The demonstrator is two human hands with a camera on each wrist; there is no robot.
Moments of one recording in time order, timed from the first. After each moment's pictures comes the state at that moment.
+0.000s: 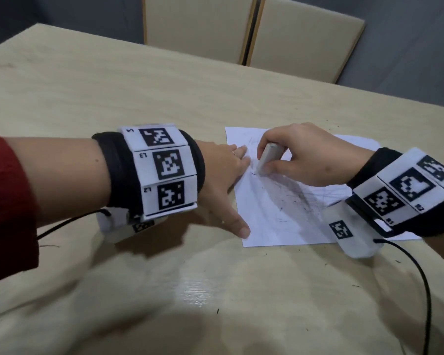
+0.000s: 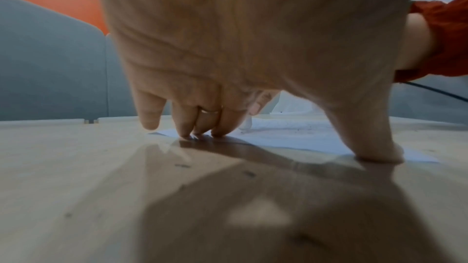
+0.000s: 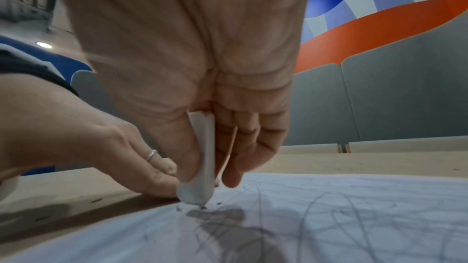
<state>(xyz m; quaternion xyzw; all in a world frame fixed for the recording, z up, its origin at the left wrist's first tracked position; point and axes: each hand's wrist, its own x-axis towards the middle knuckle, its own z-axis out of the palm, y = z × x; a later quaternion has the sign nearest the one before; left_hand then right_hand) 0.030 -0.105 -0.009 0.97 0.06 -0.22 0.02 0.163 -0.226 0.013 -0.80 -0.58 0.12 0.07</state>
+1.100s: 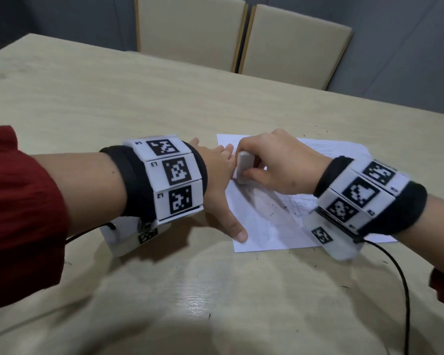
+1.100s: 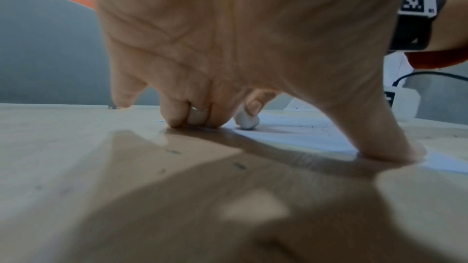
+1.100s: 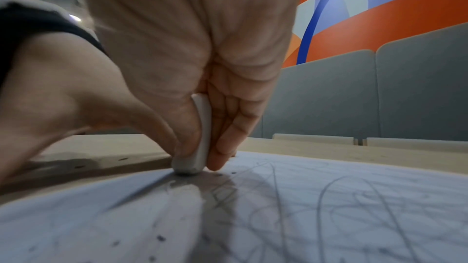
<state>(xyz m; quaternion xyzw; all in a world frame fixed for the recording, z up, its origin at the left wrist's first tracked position) 0.037 -0.111 -0.005 0.97 0.10 -0.23 0.02 0.143 -0.216 0.009 -0.79 -0.60 0.12 0.08</state>
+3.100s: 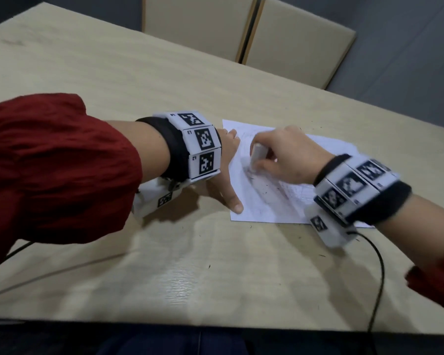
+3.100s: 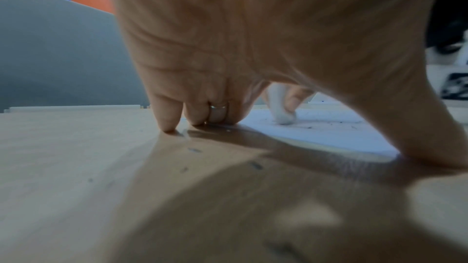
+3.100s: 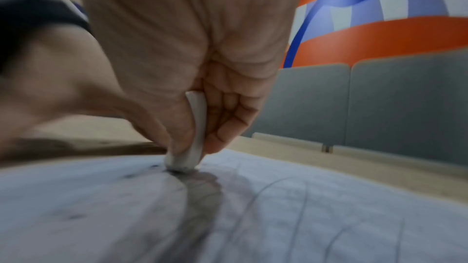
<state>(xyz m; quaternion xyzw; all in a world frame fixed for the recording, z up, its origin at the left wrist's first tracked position) 0.040 -0.104 -0.020 0.97 0.12 -0.20 0.06 0.141 -0.235 0.010 -0.81 -0.58 0.08 0.04</state>
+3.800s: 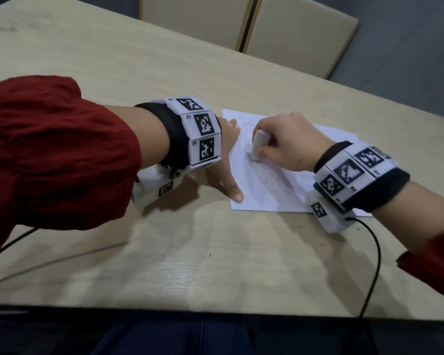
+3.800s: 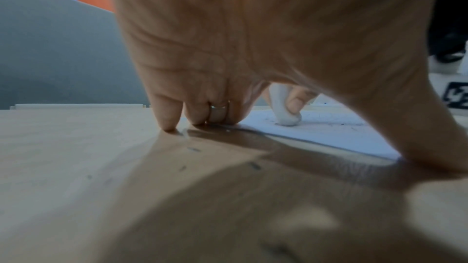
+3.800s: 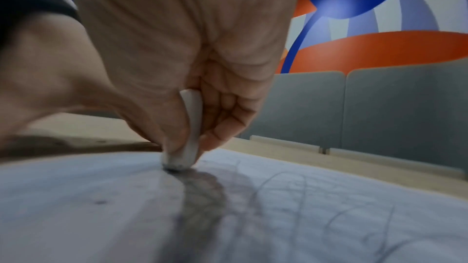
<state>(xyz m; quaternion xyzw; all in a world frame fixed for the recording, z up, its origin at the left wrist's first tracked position) 0.039 -0.111 -0.013 0.97 0.13 -0.20 0.06 0.143 -0.237 0.011 -0.82 -0.56 0.08 0.05</state>
